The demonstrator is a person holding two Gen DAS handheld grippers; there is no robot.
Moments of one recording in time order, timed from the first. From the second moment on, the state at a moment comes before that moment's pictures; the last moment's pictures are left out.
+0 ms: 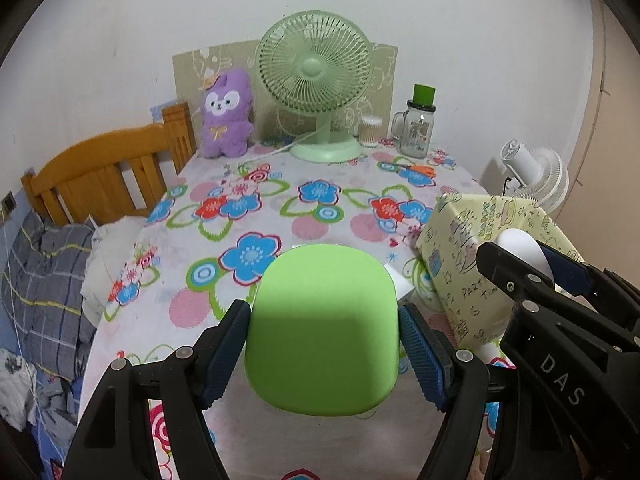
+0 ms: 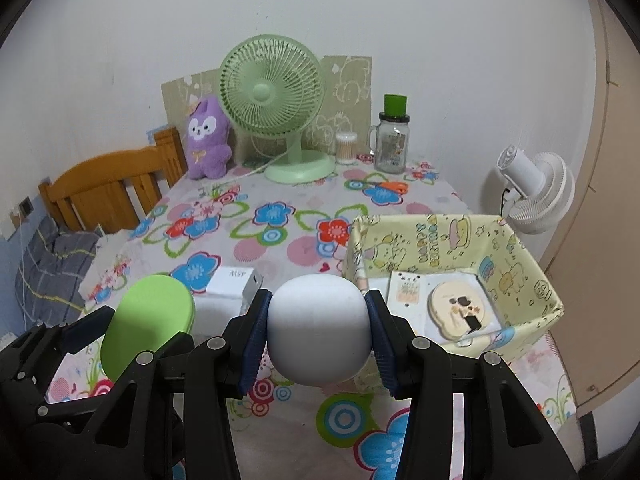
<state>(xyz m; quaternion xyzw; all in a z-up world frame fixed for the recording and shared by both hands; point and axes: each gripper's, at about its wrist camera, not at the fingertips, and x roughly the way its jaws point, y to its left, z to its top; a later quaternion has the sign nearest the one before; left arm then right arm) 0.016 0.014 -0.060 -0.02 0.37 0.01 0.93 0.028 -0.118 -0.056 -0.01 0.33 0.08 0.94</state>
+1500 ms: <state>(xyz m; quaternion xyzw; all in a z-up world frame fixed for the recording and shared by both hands) 0.054 -0.085 -0.027 0.01 0.34 -0.03 0.94 0.061 -0.219 -0.025 0.03 0.30 0.04 0.95</state>
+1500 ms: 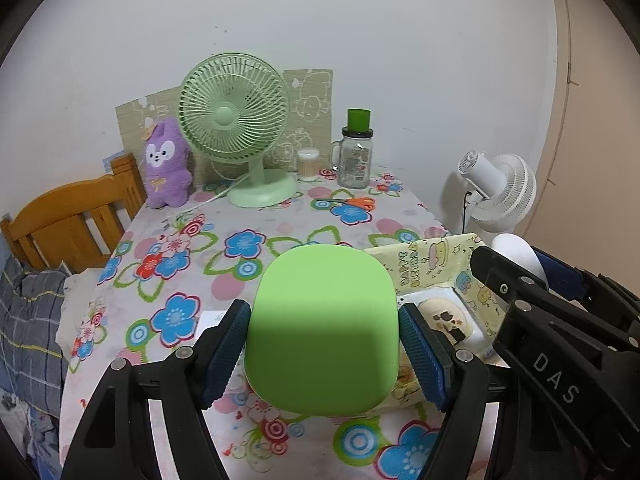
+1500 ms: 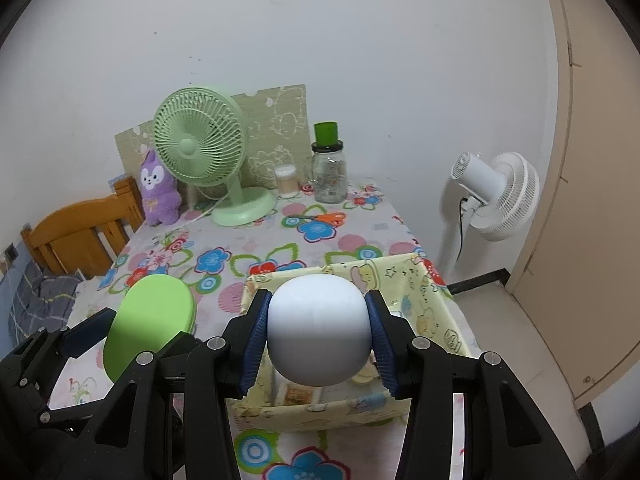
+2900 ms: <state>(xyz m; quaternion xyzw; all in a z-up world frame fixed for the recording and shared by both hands) 0.132 -0.177 -0.090 0.03 0.42 -0.08 0.90 0.135 -0.292 -0.086 0.05 0.37 0.02 0.93</state>
